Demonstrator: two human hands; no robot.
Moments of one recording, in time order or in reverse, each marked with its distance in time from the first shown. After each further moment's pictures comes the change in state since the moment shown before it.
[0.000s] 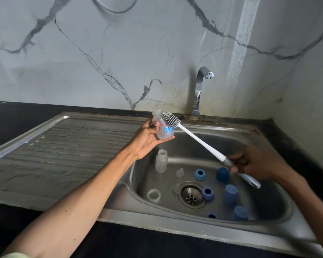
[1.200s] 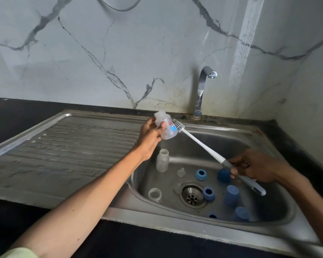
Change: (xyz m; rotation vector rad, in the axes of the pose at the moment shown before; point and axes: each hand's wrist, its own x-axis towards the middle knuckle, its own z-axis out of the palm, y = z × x) left_hand 0.006 -0.016 0.007 0.279 0.279 0.158; right_hand 0.006 0.001 0.004 0.070 -0.167 -0.012
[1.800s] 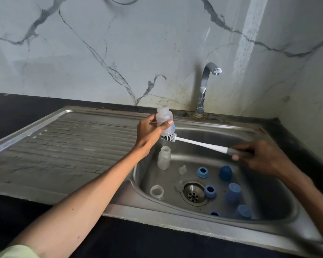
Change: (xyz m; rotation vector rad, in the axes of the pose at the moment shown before) left_hand 0.001 0.002 -0.009 0.479 0.183 0.215; right_hand 0.003 0.001 0.001 0.068 0.303 -0.029
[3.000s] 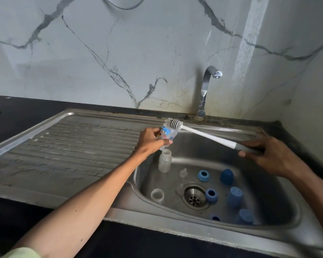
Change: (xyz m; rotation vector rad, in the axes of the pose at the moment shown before) left_hand 0.002 -0.018 -0.008 0.412 -0.154 -0.062; right_hand -0.012 -0.005 -0.017 0.009 0.152 0.020
